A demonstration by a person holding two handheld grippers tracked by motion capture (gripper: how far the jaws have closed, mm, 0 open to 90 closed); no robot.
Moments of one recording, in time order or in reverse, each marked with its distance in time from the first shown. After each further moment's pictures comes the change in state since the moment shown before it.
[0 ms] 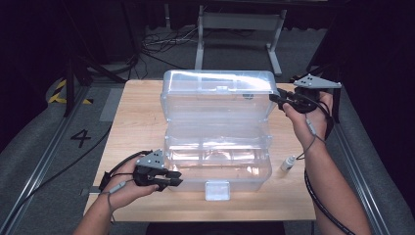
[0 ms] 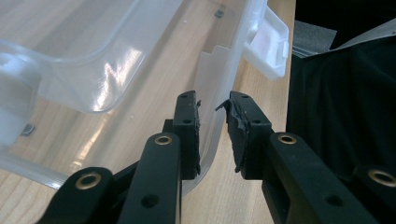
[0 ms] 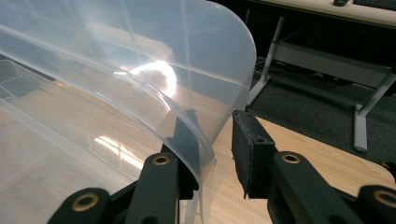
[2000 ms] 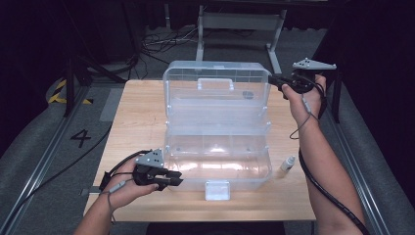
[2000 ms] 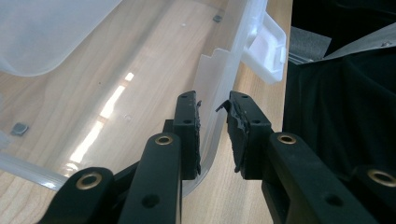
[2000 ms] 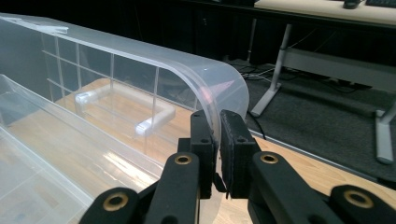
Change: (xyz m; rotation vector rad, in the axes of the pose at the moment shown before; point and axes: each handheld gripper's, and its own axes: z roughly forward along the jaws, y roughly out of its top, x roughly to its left) left arm 0.002 -0.001 0.000 -0.018 -0.018 -0.024; right arm -0.042 0.016 0.045 -0.039 0.060 0.049
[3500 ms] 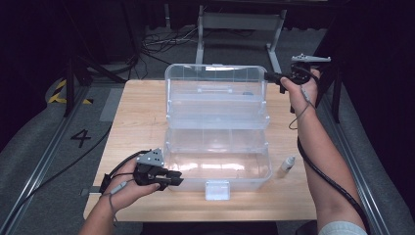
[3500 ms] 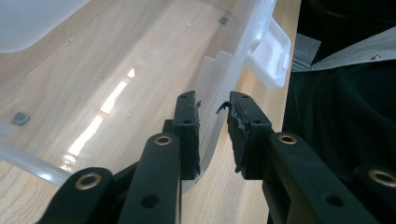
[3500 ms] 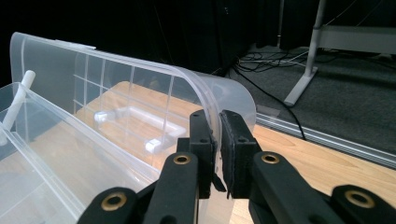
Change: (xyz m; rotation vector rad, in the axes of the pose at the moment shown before) left arm -0.005 0.003 0.000 0.003 0.027 -0.060; right arm -0.038 -0.004 0.038 0.031 0.129 0.118
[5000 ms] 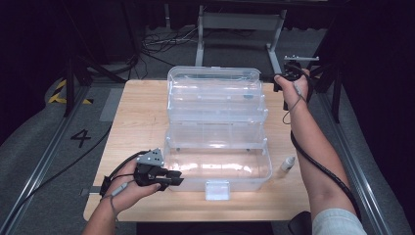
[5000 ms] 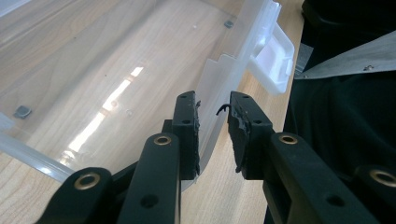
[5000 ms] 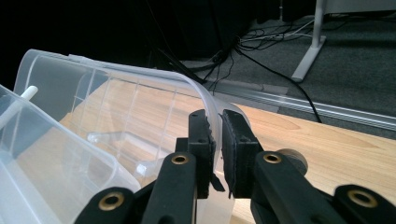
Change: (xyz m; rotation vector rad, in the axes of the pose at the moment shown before) left arm -0.002 -0.001 0.000 -0.009 0.017 -0.040; right arm -0.034 -0.011 0.043 0.068 0.006 0.127
